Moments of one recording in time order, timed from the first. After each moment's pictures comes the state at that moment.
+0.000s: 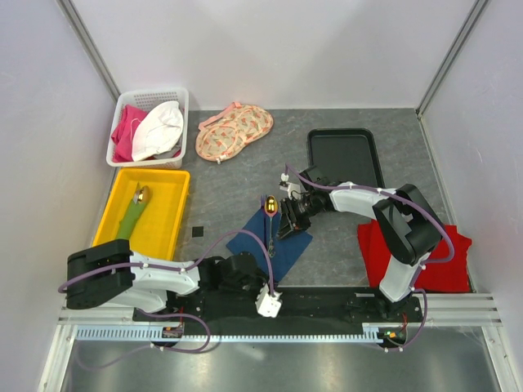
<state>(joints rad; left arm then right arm) -1.29 1.29 0.31 0.35 0.27 0.86 0.56 1.78 0.99 -0.34 -0.77 0.39</state>
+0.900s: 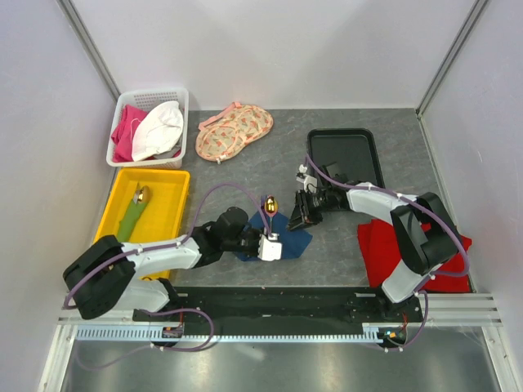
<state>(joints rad) -0.91 1.29 0.48 0.24 0.42 0.80 0.45 1.67 0.93 -0.33 -0.77 0.42</state>
